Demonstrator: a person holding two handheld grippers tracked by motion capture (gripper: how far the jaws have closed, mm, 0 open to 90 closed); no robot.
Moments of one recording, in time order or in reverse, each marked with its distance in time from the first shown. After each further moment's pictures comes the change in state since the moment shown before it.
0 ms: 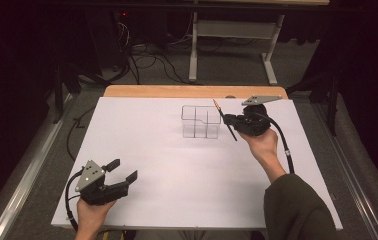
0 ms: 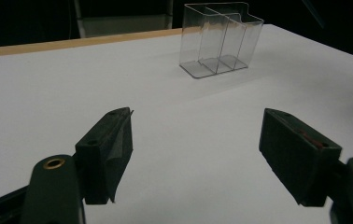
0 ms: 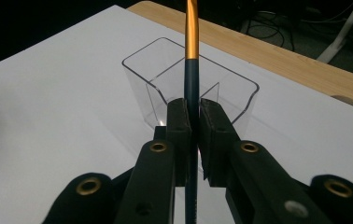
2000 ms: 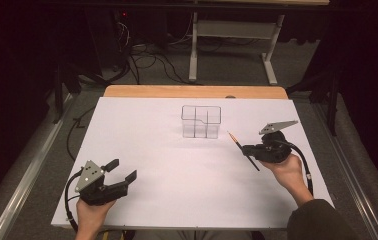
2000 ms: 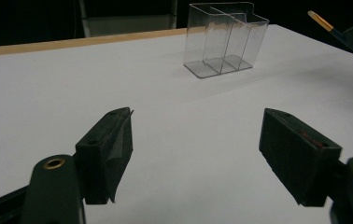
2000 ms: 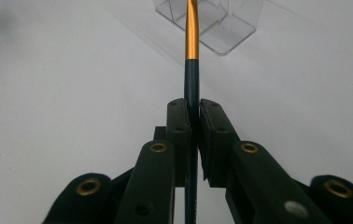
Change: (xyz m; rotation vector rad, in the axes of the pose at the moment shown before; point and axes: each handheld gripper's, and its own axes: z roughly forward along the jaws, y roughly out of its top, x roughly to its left) left arm 0.000 -0.001 0.000 0.005 0.018 -0.006; right arm -0.010 -0.071 -0.037 0.215 0.067 -0.011
